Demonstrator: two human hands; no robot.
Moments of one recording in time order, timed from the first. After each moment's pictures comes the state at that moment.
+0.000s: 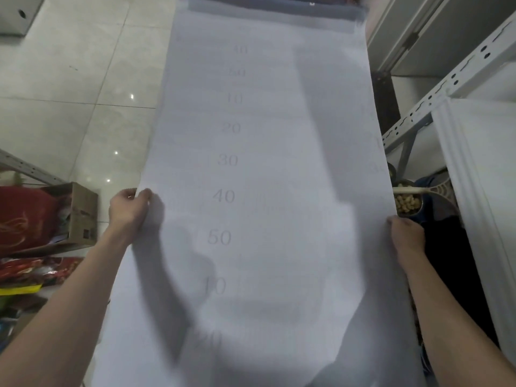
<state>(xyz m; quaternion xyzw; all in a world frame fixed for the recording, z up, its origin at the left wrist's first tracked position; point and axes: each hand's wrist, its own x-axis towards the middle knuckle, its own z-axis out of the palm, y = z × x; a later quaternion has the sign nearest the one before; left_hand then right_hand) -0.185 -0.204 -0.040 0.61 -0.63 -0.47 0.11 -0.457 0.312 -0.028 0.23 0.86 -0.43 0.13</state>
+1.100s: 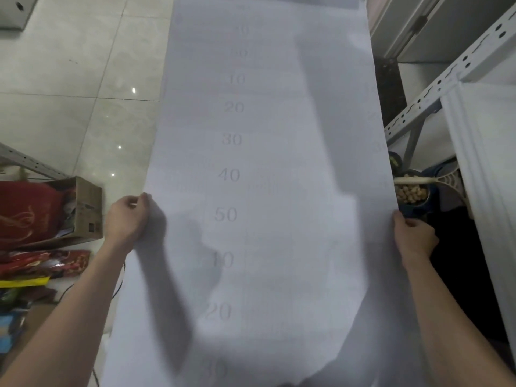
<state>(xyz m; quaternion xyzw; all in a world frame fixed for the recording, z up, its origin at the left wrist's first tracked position) -0.154 -0.185 -0.037 0.56 -0.76 -0.32 0.06 -0.433 0.316 -0.022 0.21 0.92 -0.32 0.08</state>
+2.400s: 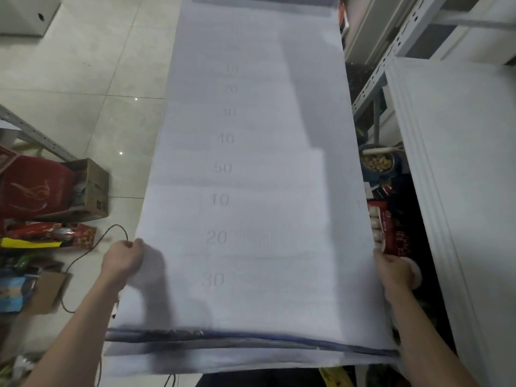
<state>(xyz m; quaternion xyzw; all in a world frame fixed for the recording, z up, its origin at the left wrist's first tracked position) 0.047 -0.043 -0.014 0.62 -0.71 -0.34 -0.05 -0.234 0.456 -0.006 0.26 0.91 -0.30 0.15</state>
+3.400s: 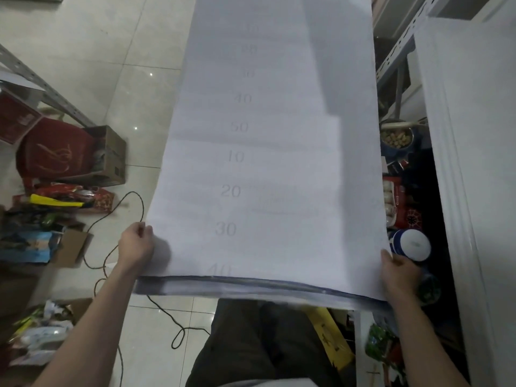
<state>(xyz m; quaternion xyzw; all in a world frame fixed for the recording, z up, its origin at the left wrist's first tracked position) 0.124 0.011 -0.020 0.58 -0.74 -0.34 0.03 -0.155 0.489 -0.007 0.23 0.90 -0.33 0.15</state>
